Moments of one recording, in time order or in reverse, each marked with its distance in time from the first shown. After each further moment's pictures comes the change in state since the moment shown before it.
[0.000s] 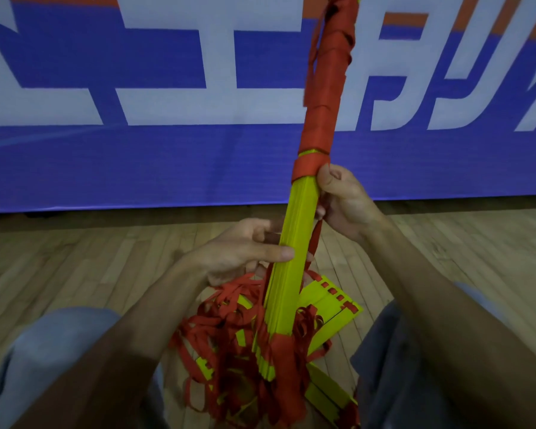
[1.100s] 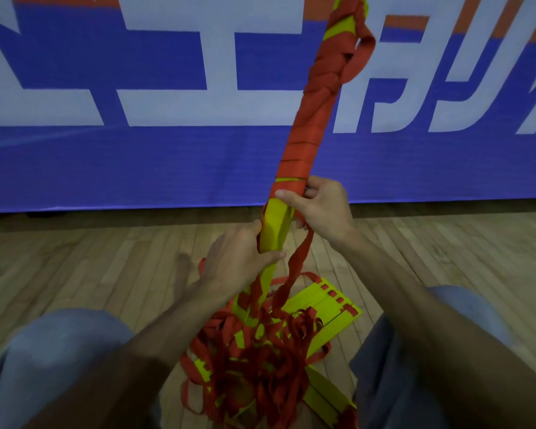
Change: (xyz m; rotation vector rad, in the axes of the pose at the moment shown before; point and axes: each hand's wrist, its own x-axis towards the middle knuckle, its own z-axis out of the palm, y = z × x) left_hand 0.016 -0.036 -0.003 1.196 0.715 -0.025; right_hand 0.001 0.014 0.026 -0.680 0.420 0.025
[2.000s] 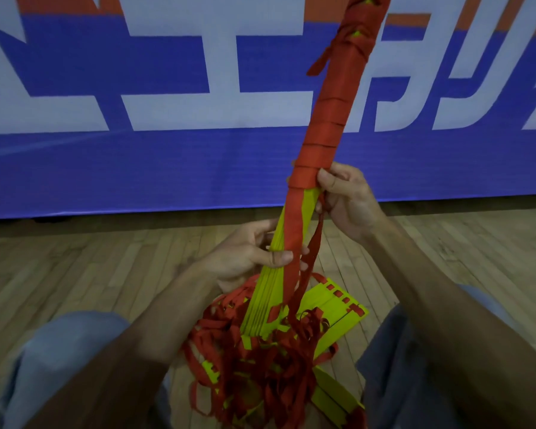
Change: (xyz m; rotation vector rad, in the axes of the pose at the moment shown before) left_hand -0.005 0.010 -0.029 -1.267 -0.550 -0.075; right_hand 0.008 -0.002 -0.029 0.601 -0.302 -0.114
